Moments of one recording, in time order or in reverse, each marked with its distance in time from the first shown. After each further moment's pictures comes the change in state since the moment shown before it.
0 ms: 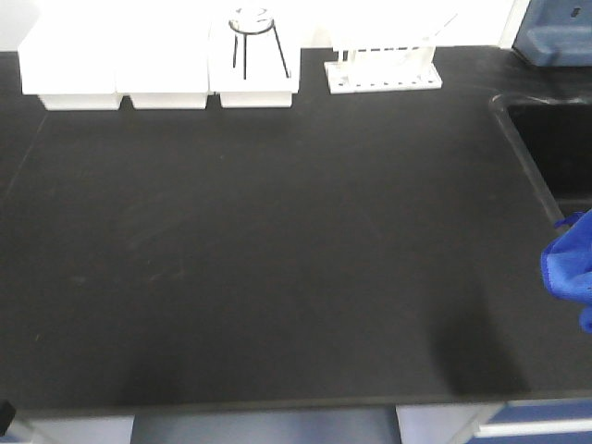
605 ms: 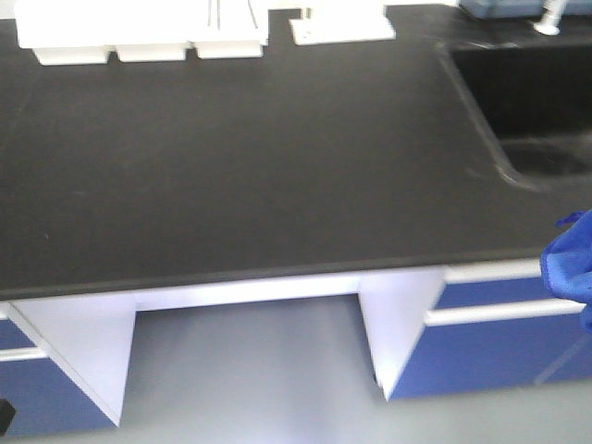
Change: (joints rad) left arm 0.000 0.000 0.000 0.000 0.000 0.000; right arm 0.000 0.000 0.000 0.000 -0.001 0.000
